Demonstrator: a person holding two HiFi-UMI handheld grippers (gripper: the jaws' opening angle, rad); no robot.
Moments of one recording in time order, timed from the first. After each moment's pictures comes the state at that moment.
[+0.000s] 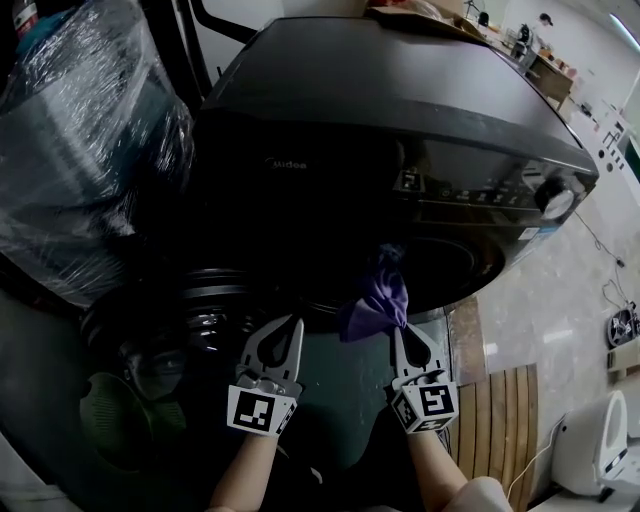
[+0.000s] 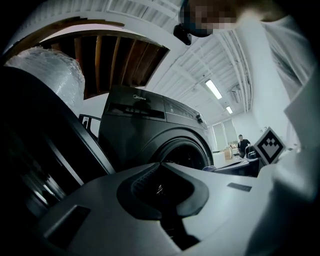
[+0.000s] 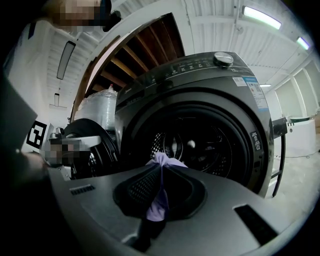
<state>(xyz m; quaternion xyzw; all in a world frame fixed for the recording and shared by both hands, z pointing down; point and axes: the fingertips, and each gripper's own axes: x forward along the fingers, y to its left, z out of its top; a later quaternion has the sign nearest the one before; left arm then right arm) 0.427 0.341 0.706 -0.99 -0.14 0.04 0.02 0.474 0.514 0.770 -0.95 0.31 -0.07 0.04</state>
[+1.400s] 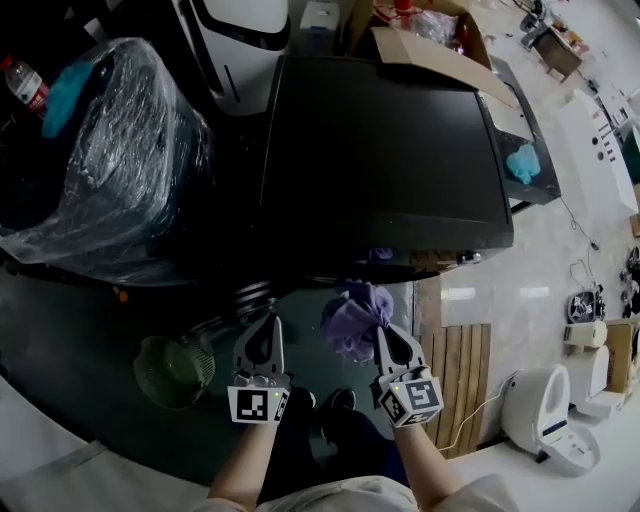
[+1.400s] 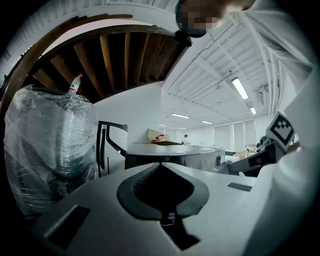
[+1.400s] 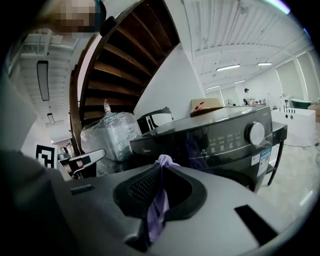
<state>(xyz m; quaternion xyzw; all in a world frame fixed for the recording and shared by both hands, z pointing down) 0.387 0.300 0.447 -1.00 -0.05 -0.04 -0.03 0.423 0.499 0.489 -0.92 0.32 -0.20 0.08</state>
